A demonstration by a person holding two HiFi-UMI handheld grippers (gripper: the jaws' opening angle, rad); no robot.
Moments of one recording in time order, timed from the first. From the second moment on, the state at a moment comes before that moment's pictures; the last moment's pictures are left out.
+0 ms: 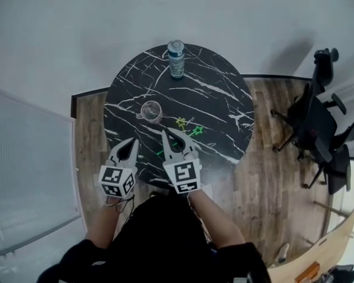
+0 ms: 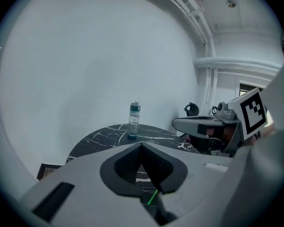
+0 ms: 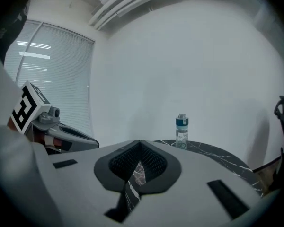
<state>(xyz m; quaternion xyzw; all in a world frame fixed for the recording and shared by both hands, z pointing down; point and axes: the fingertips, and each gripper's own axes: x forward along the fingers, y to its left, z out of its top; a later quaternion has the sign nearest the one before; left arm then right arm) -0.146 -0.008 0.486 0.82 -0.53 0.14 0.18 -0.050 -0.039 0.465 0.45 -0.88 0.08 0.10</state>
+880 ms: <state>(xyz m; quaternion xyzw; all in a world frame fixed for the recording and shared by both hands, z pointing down) -0.161 0.060 0.326 0.85 -0.52 0.01 0.03 -0.056 0.063 0.283 0.53 -0.85 -0.08 0.00</state>
